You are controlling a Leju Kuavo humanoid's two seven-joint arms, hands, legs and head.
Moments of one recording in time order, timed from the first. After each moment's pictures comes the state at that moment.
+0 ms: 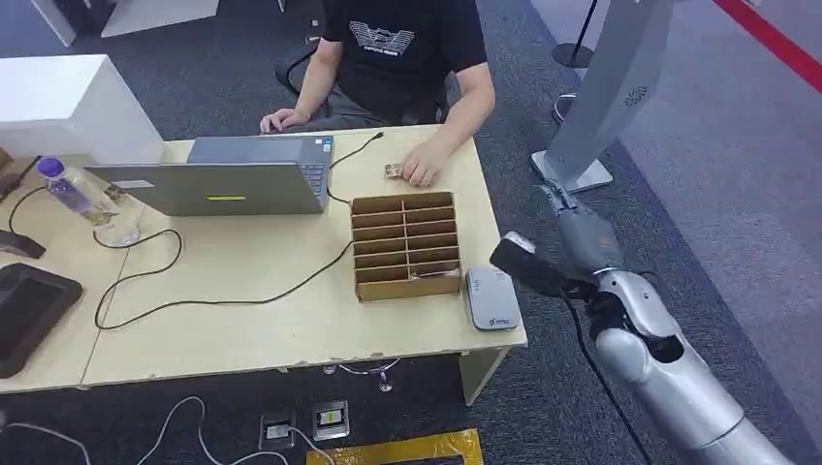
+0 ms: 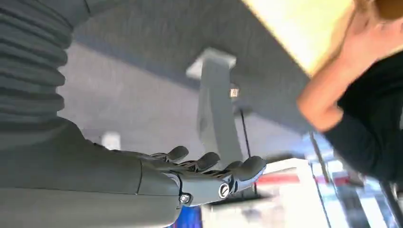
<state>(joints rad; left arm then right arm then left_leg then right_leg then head) -0.13 0.21 -0.87 -0.20 1.41 0.29 -0.05 -0.43 -0.45 0.58 -1.39 0.65 -0.05 0.32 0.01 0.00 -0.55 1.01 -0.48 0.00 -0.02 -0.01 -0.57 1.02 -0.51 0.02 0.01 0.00</state>
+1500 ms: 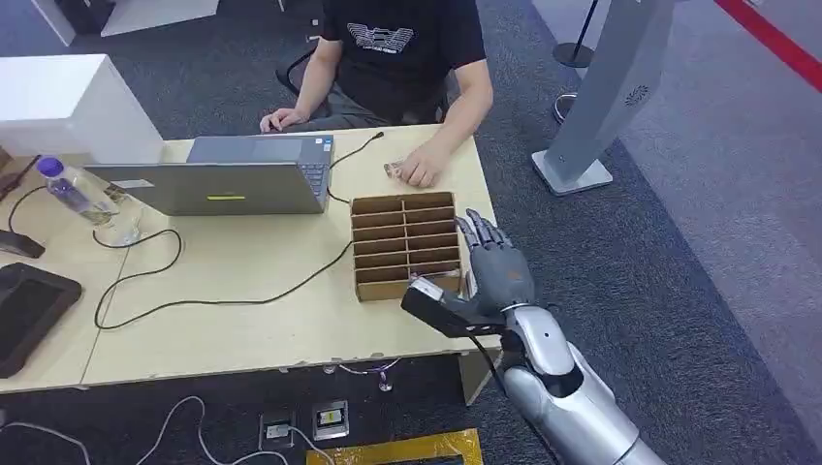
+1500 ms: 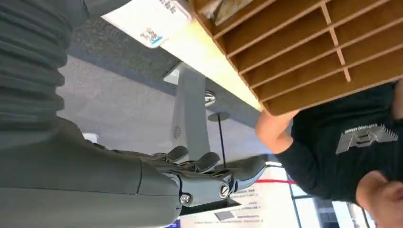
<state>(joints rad) -0.14 0.21 -0.87 -0.19 1.38 0.27 -0.04 -0.37 -0.14 0.67 -1.26 0.91 -0.10 0.31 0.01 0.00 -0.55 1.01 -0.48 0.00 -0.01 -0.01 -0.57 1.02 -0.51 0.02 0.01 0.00</state>
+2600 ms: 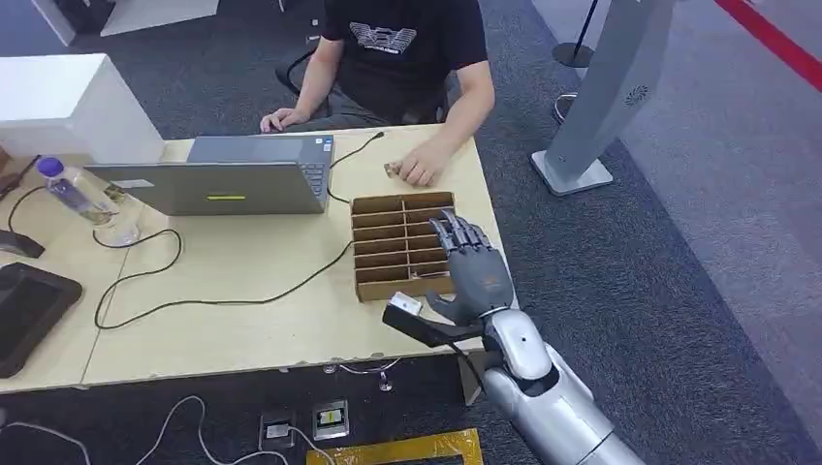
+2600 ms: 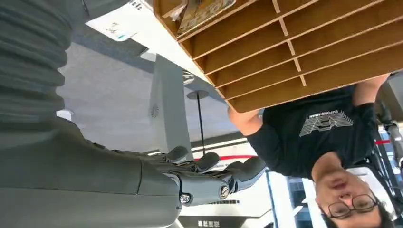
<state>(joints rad) -0.14 0.24 -0.87 -0.19 1.35 0.25 -0.08 -0.40 -0.05 0.68 -1.09 1.04 -0.25 0.19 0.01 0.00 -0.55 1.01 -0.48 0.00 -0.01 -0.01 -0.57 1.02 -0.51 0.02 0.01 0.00</state>
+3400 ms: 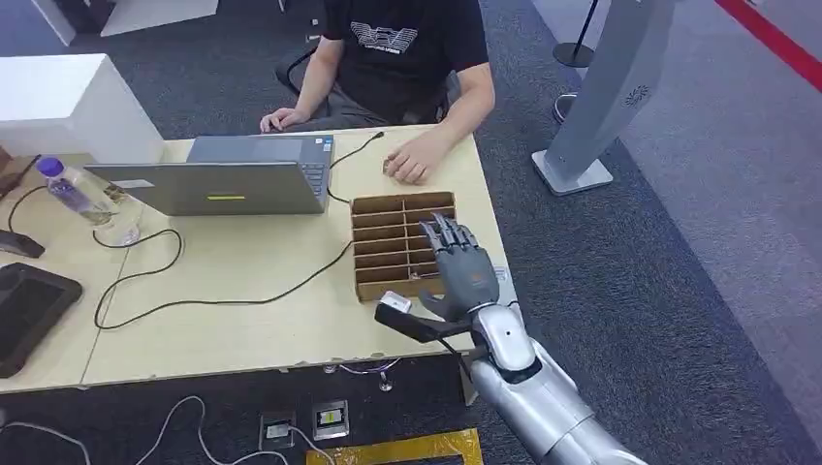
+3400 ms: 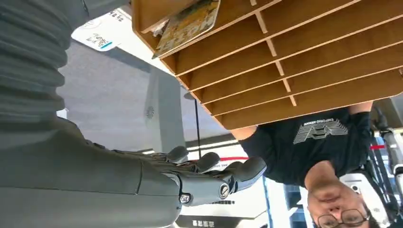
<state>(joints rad) -0.14 0.25 -0.87 -0.19 1.34 0.25 -0.08 -0.46 0.01 0.68 -0.89 1.05 -0.34 0.13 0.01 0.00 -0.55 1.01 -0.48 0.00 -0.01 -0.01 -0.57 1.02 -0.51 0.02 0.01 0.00</state>
